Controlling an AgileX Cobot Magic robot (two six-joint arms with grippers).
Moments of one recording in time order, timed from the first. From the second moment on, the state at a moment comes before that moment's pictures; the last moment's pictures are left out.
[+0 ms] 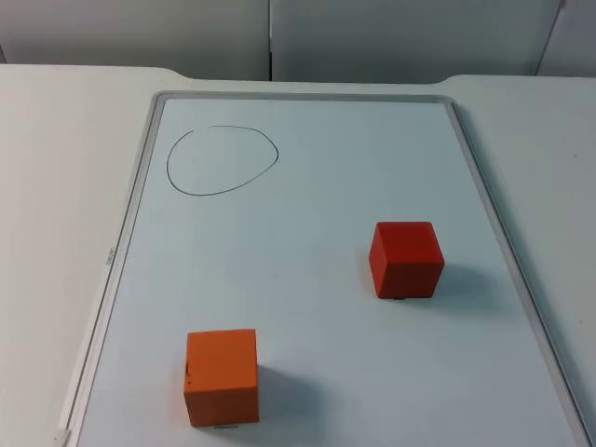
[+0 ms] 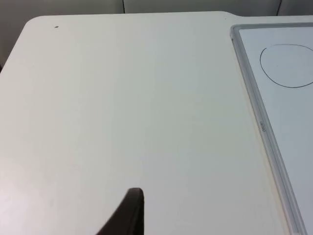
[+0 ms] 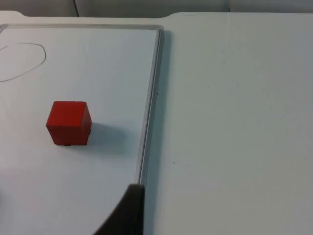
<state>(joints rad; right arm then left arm) 0.11 0.00 -0.52 -0.03 1.09 0.02 0.04 0.01 -0.51 -0.01 1.09 0.02</state>
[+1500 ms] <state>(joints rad) 0.43 1.56 -1.11 0.06 0.83 0.14 0.04 0.01 -0.51 -0.01 1.09 0.02</state>
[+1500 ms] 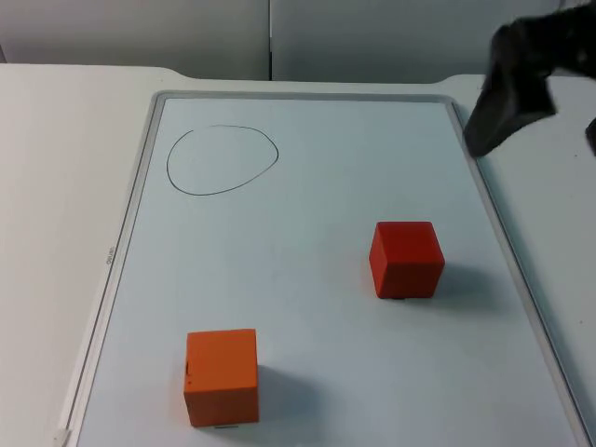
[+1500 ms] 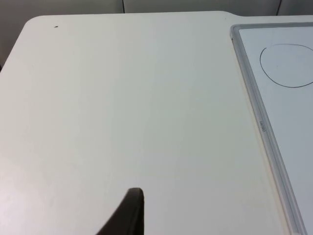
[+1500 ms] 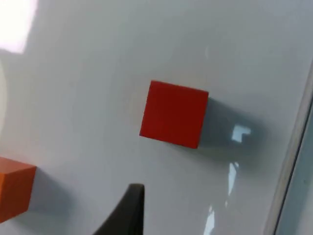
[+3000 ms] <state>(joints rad) 0.60 1.99 -1.11 -0.34 0.47 0.82 0.04 0.01 -0.51 -0.01 1.09 0.02</state>
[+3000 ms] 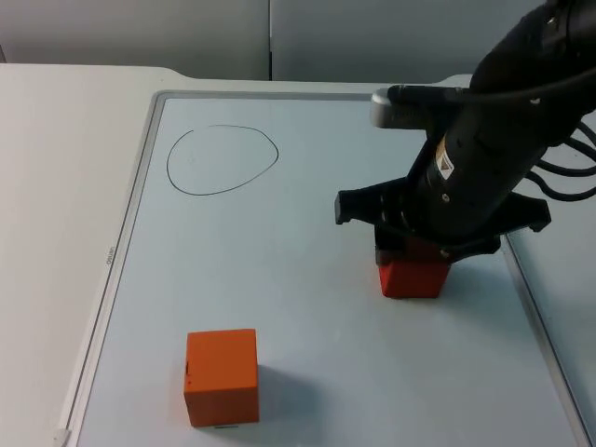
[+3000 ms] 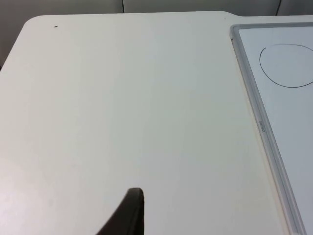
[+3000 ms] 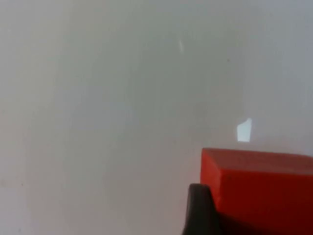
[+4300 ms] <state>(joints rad) 0.60 0.94 -1.11 -0.19 0.83 0.13 0.04 0.01 -0.51 -0.01 1.09 0.02</state>
